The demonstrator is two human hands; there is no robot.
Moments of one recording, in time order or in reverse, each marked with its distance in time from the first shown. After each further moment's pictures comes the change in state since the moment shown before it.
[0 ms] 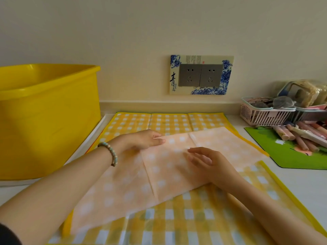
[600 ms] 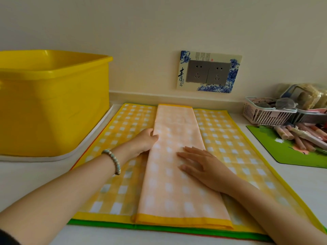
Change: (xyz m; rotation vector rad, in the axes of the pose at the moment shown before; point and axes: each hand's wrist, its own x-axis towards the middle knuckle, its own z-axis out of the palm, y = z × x) left_hand -0.029 -0.022 0.035 -0.298 0.398 -0.123; right_hand -0.015 -0.004 0.019 -0.446 -0.232 -0.263
